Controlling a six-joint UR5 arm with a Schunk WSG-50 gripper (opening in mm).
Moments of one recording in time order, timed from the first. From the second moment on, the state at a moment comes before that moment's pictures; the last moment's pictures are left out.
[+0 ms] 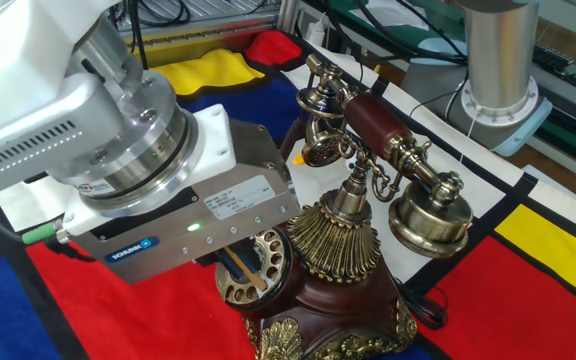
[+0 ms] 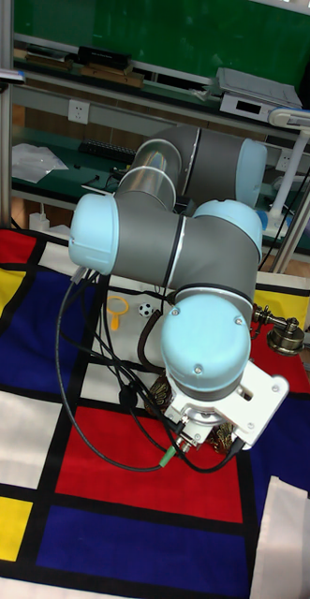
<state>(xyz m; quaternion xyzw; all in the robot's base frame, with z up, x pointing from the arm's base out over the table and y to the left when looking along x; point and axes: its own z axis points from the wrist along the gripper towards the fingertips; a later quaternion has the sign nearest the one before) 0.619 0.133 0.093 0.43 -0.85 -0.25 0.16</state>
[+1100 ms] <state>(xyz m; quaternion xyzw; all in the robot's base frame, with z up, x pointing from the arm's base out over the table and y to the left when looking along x) 0.623 0.135 0.090 0.42 -0.86 -0.25 0.16</state>
